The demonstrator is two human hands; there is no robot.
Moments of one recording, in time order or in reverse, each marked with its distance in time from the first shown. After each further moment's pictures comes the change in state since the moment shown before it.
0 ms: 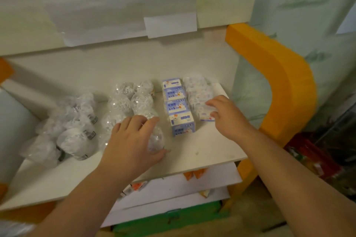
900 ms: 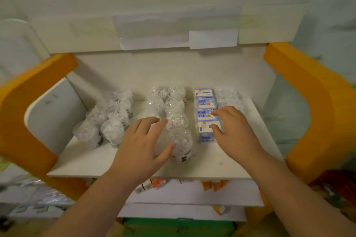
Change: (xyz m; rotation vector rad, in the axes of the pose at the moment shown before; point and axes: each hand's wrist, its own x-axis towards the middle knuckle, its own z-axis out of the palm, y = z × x) left_hand -0.037 -0.018 -0.023 -0.105 0.083 -0.147; right_hand -0.021 -0.074 0.005 0.027 0.083 -0.203
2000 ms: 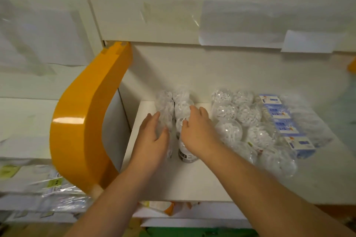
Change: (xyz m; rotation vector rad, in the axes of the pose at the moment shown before) left_hand 0.005 -0.229 0.008 -0.785 -0.017 -0.530; right_hand 0.098 -0.257 0.196 0.024 -0.262 0.325
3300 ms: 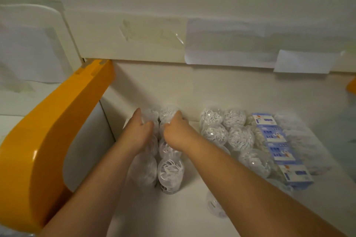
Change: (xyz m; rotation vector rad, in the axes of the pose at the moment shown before) left_hand 0.094 0.036 0.004 0.094 -0.023 -0.212; right_hand 0.081 -0.011 -0.012 0.072 -0.247 0.123
